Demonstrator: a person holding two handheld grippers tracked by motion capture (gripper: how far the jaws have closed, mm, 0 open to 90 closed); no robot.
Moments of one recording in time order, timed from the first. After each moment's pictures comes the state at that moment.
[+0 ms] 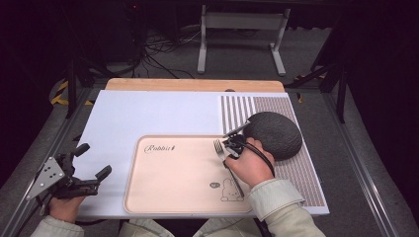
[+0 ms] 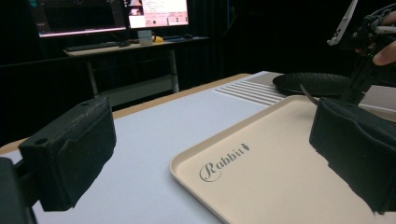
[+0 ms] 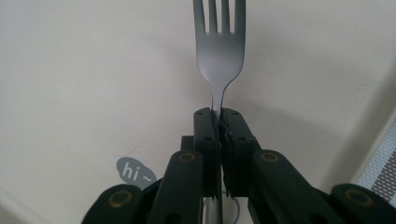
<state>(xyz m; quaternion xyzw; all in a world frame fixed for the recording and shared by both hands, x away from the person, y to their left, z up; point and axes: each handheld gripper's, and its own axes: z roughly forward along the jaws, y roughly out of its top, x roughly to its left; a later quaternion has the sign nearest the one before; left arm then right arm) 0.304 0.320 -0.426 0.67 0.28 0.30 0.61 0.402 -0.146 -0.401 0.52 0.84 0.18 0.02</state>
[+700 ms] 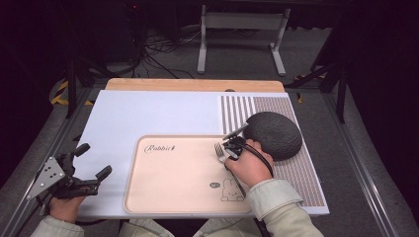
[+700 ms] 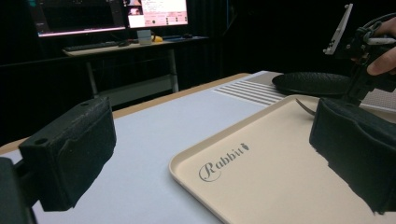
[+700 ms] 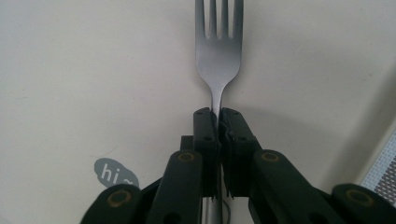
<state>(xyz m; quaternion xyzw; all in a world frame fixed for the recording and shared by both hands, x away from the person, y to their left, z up) 0.304 0.320 -0.426 0.68 0.28 0.30 0.61 0.406 -0.147 -0.415 0.52 0.84 0.15 0.02</state>
